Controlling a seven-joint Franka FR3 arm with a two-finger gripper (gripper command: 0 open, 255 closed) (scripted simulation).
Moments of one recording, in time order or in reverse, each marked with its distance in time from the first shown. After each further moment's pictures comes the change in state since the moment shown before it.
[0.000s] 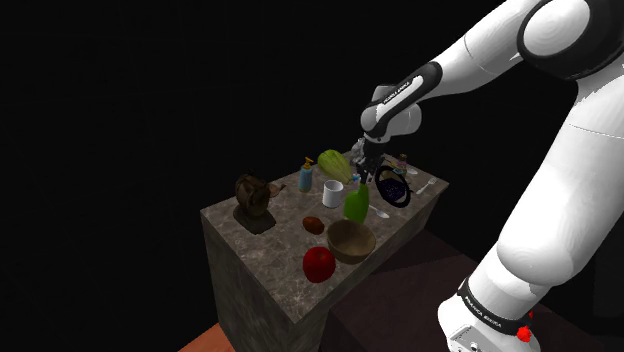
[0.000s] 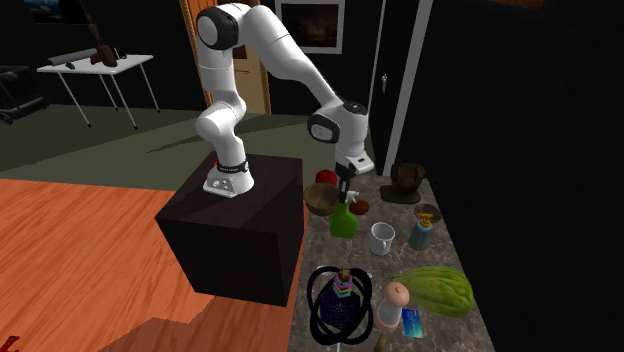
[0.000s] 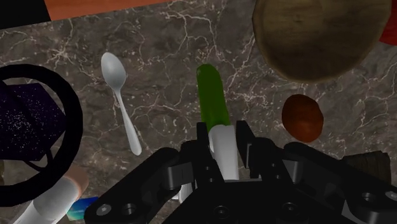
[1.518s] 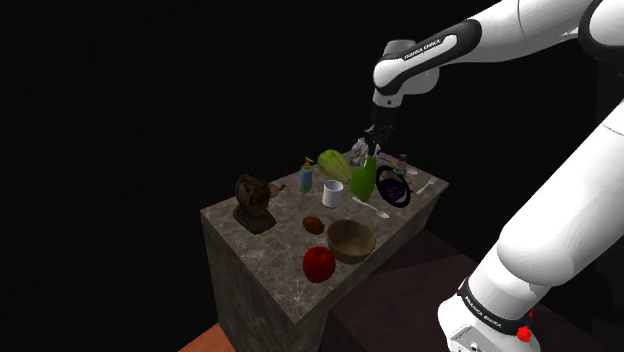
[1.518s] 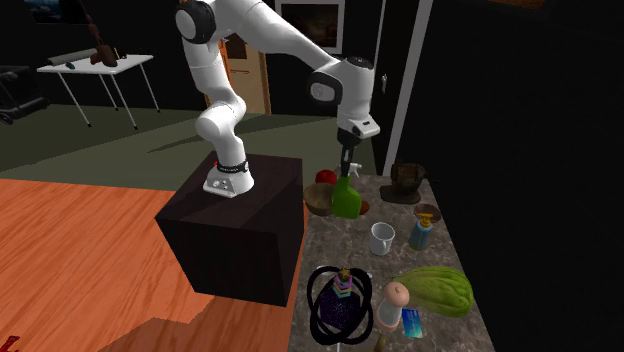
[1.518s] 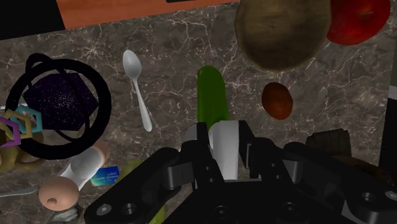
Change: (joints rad) arm 0.003 -0.196 0.000 0.116 -0.056 -0.307 0.040
